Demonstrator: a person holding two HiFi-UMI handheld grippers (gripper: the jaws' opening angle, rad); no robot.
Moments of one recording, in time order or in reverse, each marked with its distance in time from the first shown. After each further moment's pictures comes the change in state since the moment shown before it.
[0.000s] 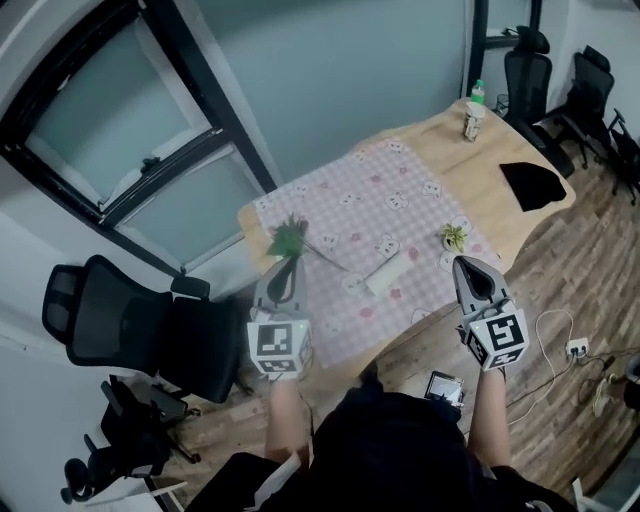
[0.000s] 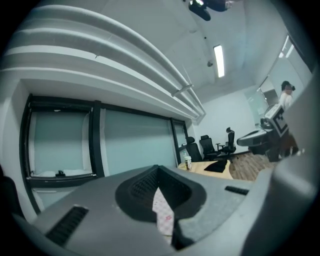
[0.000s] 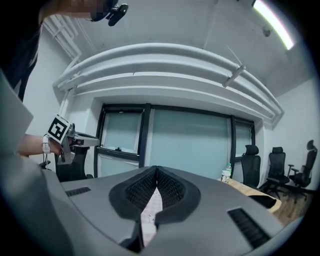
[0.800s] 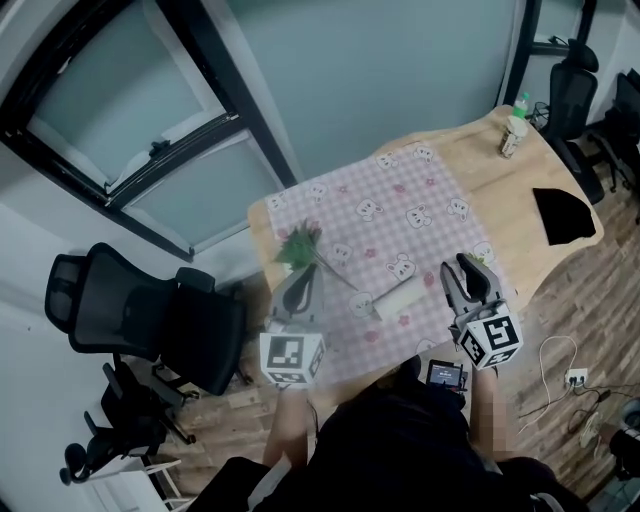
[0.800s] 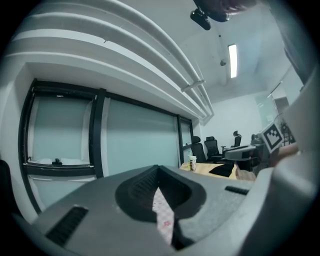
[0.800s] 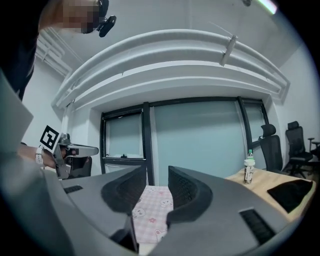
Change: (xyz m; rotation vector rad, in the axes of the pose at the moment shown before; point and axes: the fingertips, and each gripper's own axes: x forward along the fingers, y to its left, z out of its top) left arm 0.081 0.027 -0.020 -0.094 0.037 0.036; right arm 0.141 -0.023 -0.019 0.146 -0.021 0.141
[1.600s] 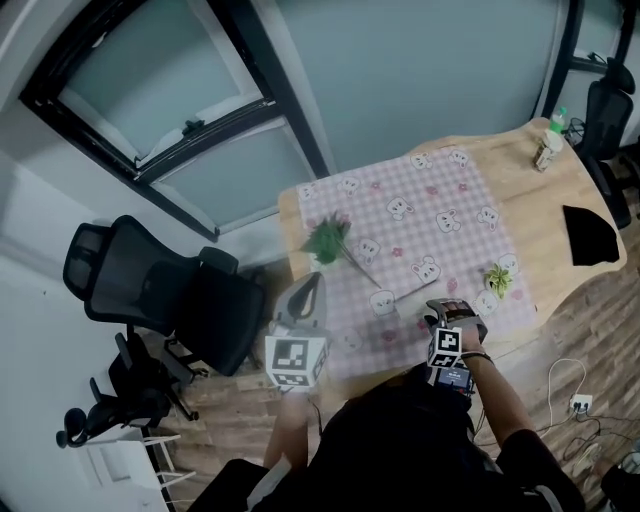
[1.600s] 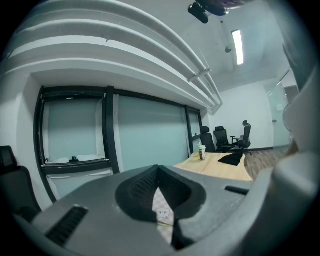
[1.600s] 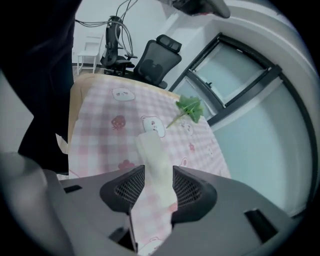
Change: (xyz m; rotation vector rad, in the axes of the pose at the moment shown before) left arm -0.036 0.031 -0.027 0.036 0.105 0.115; right arm 0.023 0.059 -0.322 -1.148 0.736 0.532
